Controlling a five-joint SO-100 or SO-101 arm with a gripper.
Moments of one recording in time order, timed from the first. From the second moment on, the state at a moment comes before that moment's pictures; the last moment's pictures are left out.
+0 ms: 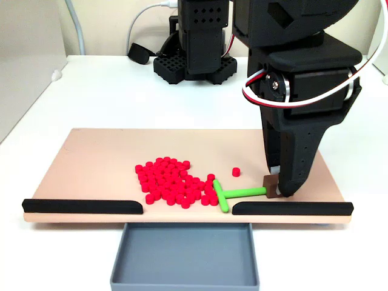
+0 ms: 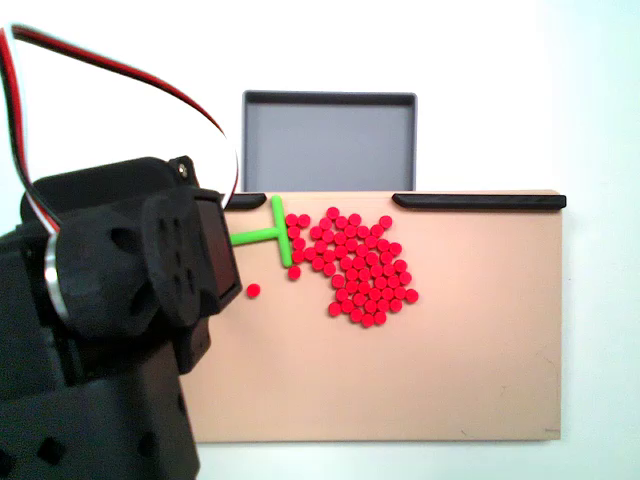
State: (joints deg) arm -12.0 49.0 46.7 90.0 3.9
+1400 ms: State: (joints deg) arm -10.5 49.0 46.7 90.0 -6.7
